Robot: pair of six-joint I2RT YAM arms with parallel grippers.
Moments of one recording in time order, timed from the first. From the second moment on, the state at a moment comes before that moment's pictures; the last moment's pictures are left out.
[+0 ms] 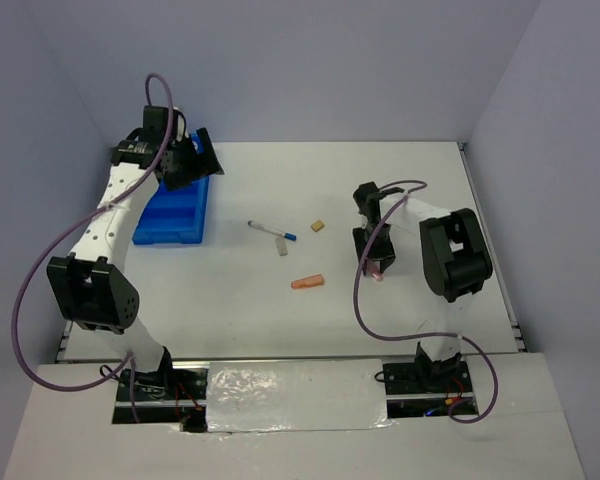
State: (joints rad) left arm -0.10 1.66 1.72 -0.84 0.07 -0.47; right arm 0.31 1.90 1.23 -0.88 0.05 0.24
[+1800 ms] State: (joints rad) left arm 0.02 1.75 1.68 -0.58 0.19 -0.77; right arm 0.26 1.51 1.31 -0.47 -0.45 0.64
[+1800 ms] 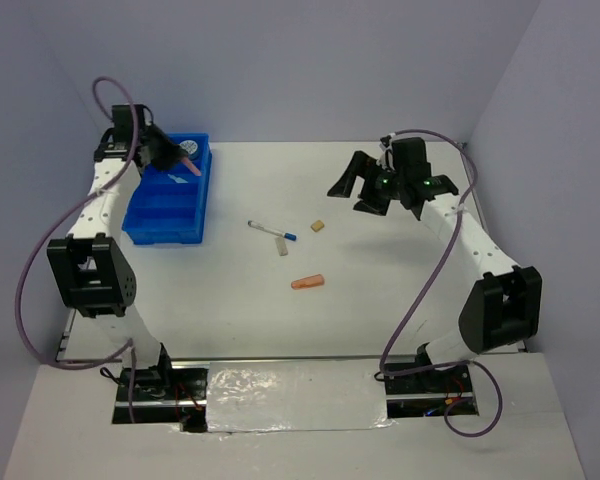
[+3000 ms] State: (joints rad) left arm 0.22 2.20 2.22 -0.63 -0.02 -0.83; right arm 0.64 1.76 1.42 -0.67 -0.28 0.01
